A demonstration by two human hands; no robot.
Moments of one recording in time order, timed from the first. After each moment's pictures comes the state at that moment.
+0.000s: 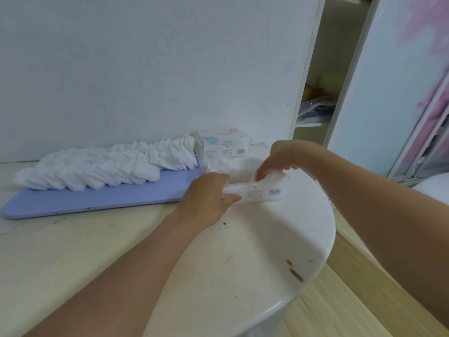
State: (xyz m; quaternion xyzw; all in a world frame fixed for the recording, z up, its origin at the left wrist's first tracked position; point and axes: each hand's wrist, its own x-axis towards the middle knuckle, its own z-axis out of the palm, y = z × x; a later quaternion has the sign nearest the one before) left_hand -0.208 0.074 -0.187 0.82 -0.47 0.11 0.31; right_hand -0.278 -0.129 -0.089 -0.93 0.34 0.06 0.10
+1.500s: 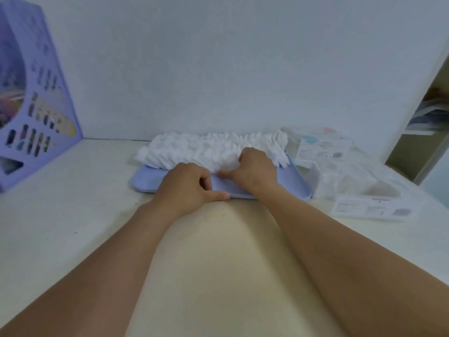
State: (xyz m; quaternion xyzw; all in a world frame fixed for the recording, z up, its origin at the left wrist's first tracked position) left_hand -0.088 0.269 -0.195 0.88 -0.32 0.10 0.35; right_hand -0.114 0.091 -0.178 -0.94 0.16 -0.21 0.20
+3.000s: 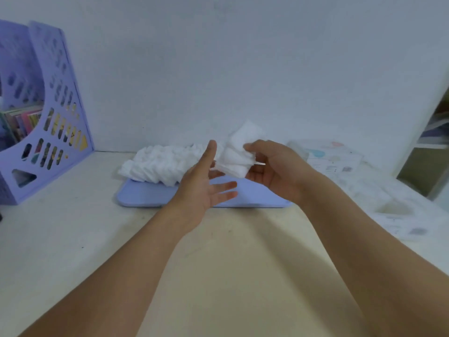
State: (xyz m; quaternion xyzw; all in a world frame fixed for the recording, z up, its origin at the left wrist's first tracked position) left_hand -0.107 0.251 -0.157 0.54 -0.10 -0.18 0.82; right_hand -0.140 0.082 -0.121 -0.61 0.03 -0.07 0.79
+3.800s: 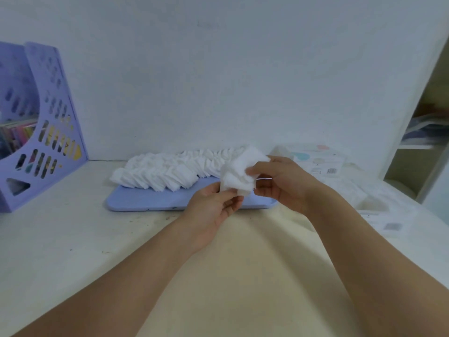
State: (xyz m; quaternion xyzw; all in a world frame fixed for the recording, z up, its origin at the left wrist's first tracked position) left_hand -0.139 0.213 -0.185 0.50 -0.12 -0.23 0.82; right_hand -0.183 0.045 -0.128 -0.69 0.03 -0.06 0.72
